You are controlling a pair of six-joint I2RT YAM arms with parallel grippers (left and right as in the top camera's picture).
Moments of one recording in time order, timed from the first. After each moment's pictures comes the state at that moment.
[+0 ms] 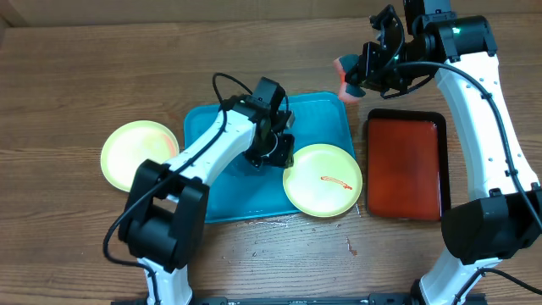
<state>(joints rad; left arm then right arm) -0.47 1.98 1.40 -0.86 0.36 -0.27 0.14 1.91 2.00 -1.27 -0.53 0.25</state>
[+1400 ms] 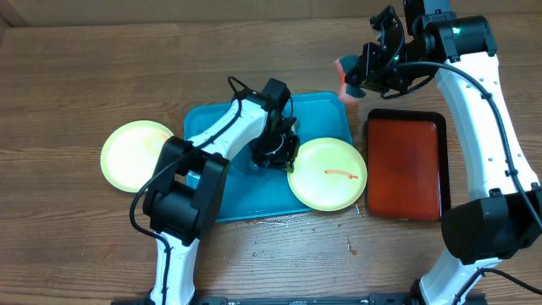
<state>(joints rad) -0.46 2.17 1.55 -0.98 0.46 -0.26 0.14 1.91 2.00 -1.27 -0.53 0.25</state>
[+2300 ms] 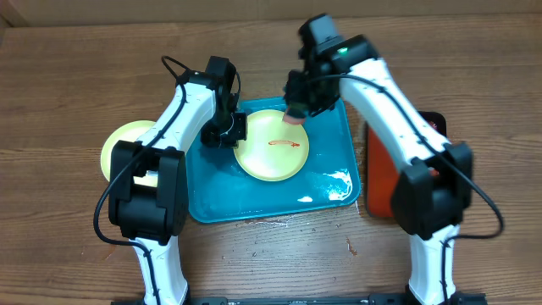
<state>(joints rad) -0.22 2.09 1.58 -1.04 0.16 -0.24 0.45 2.18 2.00 -1.10 -0.26 0.55</state>
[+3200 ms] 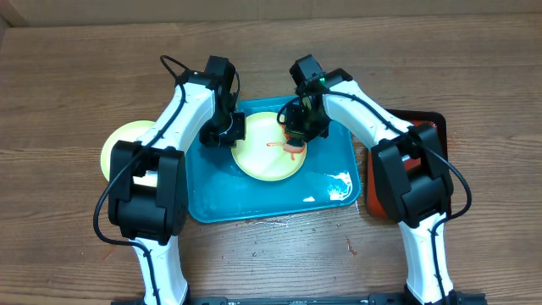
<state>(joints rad) -0.22 2.09 1.58 -1.04 0.13 -0.24 0.45 2.28 1.76 -0.89 -0.29 0.57</state>
